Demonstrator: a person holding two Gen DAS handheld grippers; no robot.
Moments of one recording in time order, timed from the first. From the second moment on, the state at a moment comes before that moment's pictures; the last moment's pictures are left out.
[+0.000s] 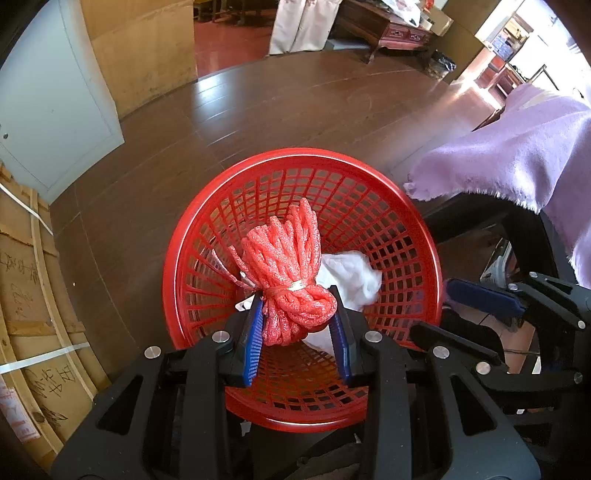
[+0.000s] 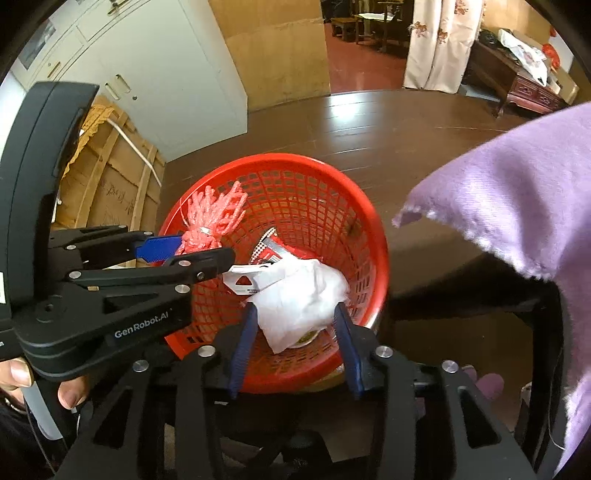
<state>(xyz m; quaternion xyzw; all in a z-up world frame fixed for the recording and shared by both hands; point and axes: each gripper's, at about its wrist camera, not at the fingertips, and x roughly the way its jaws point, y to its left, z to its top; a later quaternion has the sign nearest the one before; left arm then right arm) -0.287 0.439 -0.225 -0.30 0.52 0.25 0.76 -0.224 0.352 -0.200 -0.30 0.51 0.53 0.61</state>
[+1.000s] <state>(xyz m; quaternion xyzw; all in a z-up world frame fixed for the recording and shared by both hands) -0.254 0.371 -0.102 -0.21 0.46 0.25 0.83 -0.213 0.229 -0.069 -0.19 0.41 0.56 0.70</state>
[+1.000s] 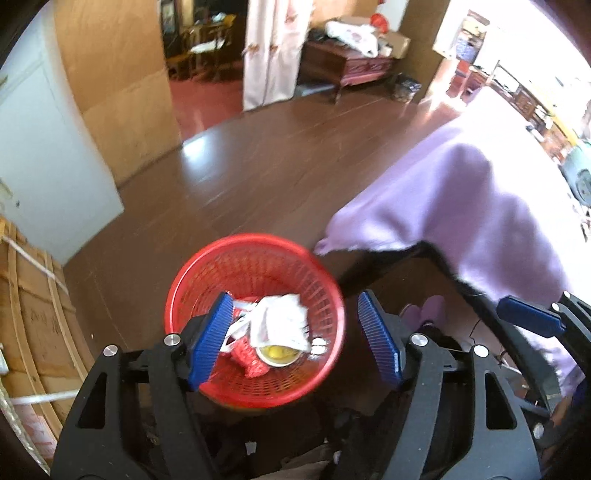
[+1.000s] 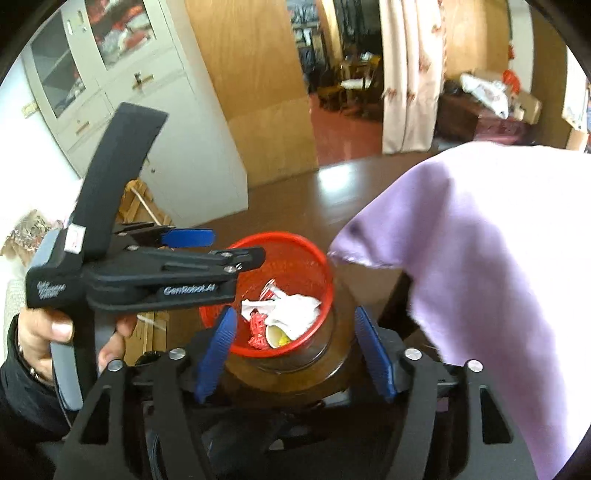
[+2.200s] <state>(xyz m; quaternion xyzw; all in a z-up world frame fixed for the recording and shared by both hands) 0.003 0.085 0.016 -0.01 0.38 -0.02 0.93 0.039 -0.169 0.003 0.04 0.38 0.13 0.91</state>
